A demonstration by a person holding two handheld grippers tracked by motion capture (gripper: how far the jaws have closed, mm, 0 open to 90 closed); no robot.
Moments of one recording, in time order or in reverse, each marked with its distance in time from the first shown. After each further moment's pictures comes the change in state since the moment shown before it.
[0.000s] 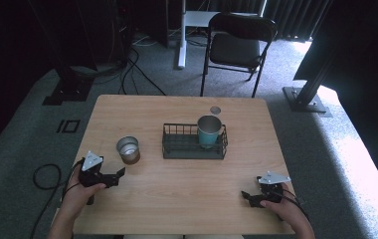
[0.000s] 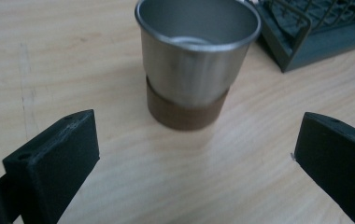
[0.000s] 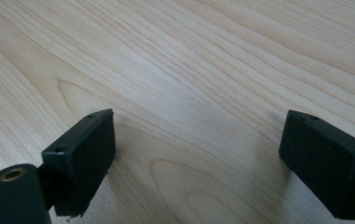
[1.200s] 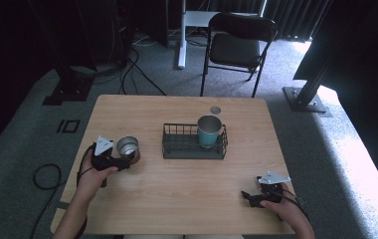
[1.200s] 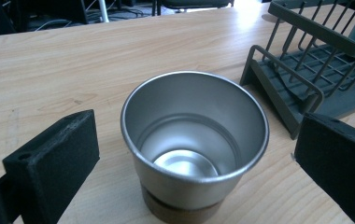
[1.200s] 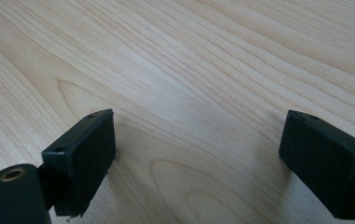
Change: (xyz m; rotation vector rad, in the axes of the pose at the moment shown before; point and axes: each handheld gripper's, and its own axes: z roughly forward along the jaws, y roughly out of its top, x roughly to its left) left arm -0.006 0.038 0.037 -0.084 0.022 0.011; right arm 0.000 0.000 0.000 -0.001 0.000 -0.001
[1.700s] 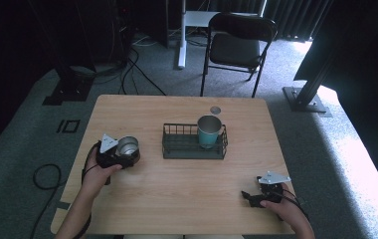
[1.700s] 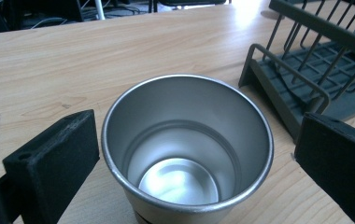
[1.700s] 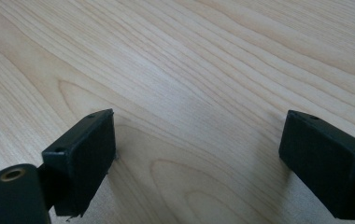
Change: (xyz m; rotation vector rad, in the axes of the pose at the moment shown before) left arm -0.003 0.001 0.014 0.013 -0.005 0.006; right arm 0.000 0.000 0.000 0.000 0.000 0.000
